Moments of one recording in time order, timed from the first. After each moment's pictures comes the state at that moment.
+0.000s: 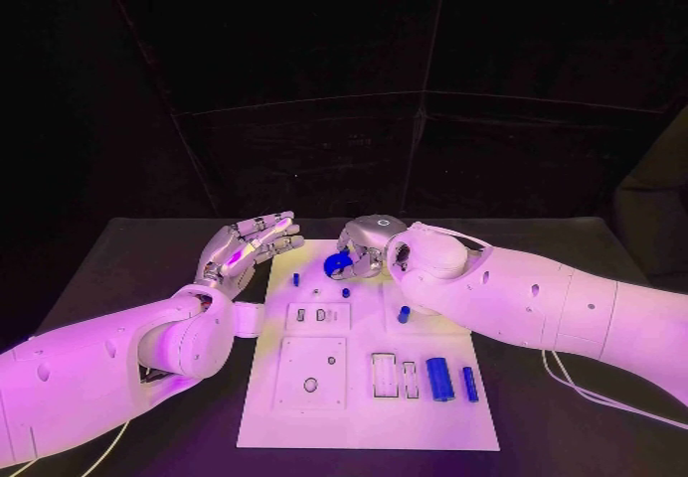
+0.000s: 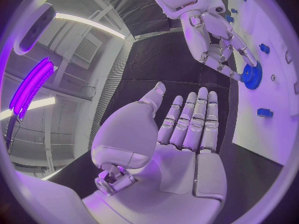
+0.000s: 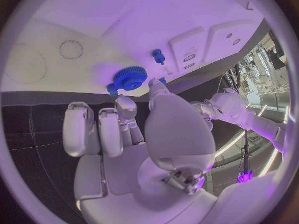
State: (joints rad) left arm 1.14 -0.88 -0.03 1.59 0.06 -0.39 0.67; left_hand 1.20 0.10 0.12 -0.08 0.05 0.81 0.21 0.08 0.06 0.88 0.23 0.12 0.06 0.92 0.19 0.14 0.07 0.17 0.68 0.29 0.24 0.10; right arm 1.26 -0.45 -0.01 1.27 -1.69 -0.21 -0.29; right_hand 1.23 -0.09 -0.01 0.29 0.23 0.85 0.18 0.07 0.07 1.31 0.09 1.10 1.09 1.46 0.00 1.44 1.31 0.06 1.39 0.11 1.46 1.31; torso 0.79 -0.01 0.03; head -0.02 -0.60
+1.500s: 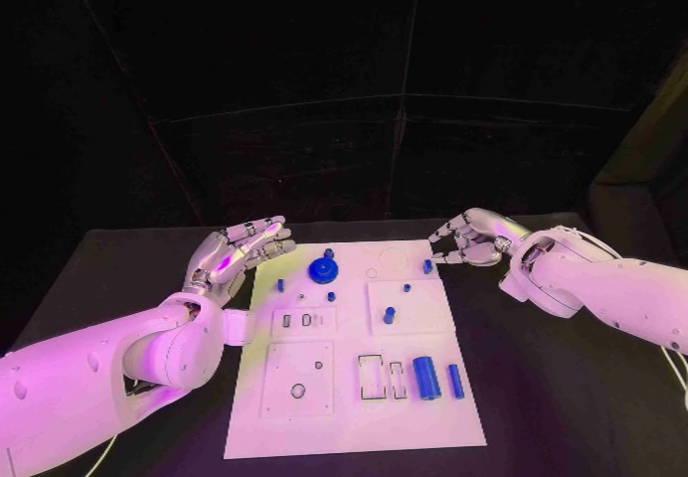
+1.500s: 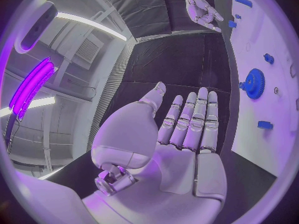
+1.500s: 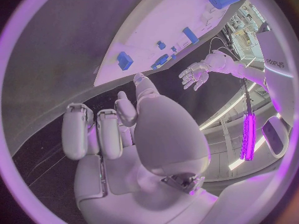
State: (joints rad) left arm 1.14 -0.88 -0.03 1.59 0.06 -0.38 0.66; left_hand 1.20 0.10 0.12 -0.08 0.05 0.82 0.21 0.08 0.06 0.88 0.23 0.12 0.06 0.92 0.19 0.14 0.07 0.17 0.68 0.29 0.24 0.10; right arm 1.23 -0.92 -0.01 1.32 -1.17 -0.33 0.16; right_hand 1.43 -0.04 -0.07 0.16 0.34 0.90 0.16 0.09 0.07 1.34 0.07 1.16 1.16 1.47 0.01 1.46 1.31 0.06 1.40 0.11 1.46 1.31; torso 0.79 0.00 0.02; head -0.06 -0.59
